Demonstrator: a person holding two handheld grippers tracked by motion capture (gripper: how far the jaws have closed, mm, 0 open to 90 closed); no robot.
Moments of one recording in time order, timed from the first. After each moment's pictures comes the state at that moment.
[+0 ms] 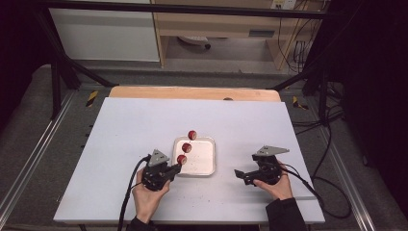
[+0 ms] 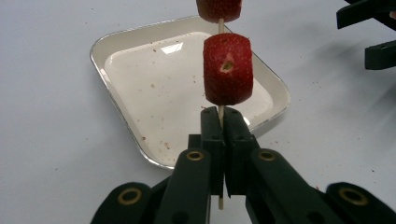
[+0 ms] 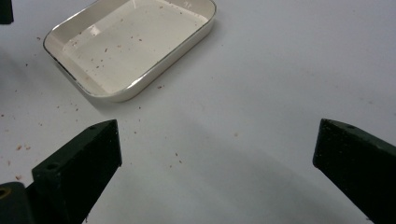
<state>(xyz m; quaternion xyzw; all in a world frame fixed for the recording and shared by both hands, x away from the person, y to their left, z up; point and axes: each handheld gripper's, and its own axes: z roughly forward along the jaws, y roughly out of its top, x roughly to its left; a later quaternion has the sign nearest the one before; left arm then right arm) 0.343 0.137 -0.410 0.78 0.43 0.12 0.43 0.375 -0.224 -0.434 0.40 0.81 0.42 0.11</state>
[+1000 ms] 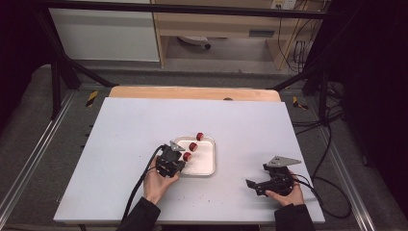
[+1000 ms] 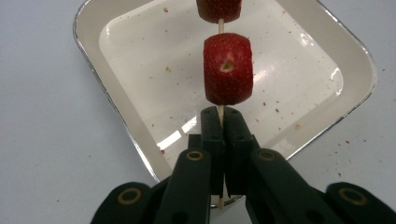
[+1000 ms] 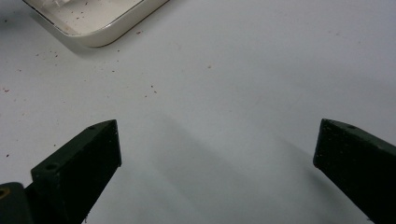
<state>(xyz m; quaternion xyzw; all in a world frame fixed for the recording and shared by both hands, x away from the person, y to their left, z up) 0.391 0.105 -0.428 0.84 0.43 0.12 0.29 0.352 -0.258 -0.453 0.41 0.81 0.40 0.12</state>
